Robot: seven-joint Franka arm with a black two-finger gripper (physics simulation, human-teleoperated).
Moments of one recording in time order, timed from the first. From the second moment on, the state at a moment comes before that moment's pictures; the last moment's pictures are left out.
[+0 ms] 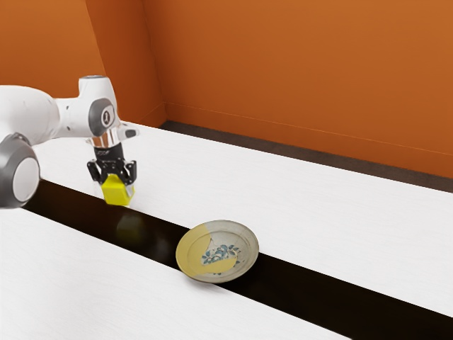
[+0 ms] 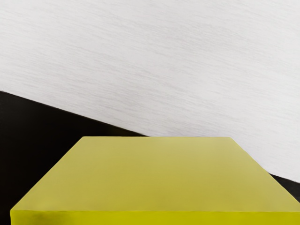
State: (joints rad) arm 0.08 0.59 0.29 -1.52 -0.16 1.94 0.10
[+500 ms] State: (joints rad) arm -0.03 0.38 0.12 -1.55 -0.10 1.86 0.09
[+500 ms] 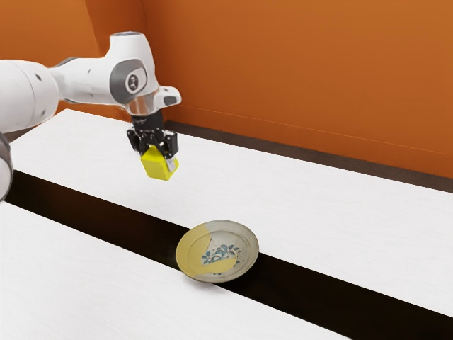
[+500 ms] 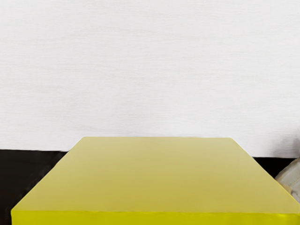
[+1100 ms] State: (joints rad) arm -0.06 0.04 -0.12 -1.99 -0.07 1.91 0.08
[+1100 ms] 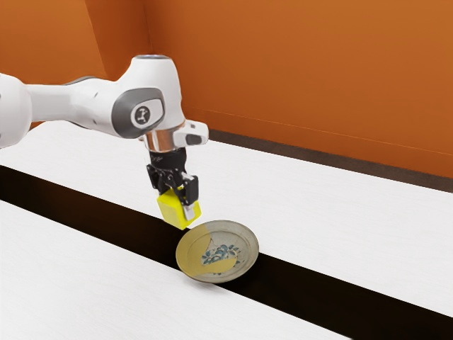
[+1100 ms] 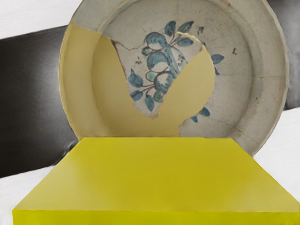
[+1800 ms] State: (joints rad) arm -0.04 0.19 -0.12 -2.02 -0.05 2.03 0.08
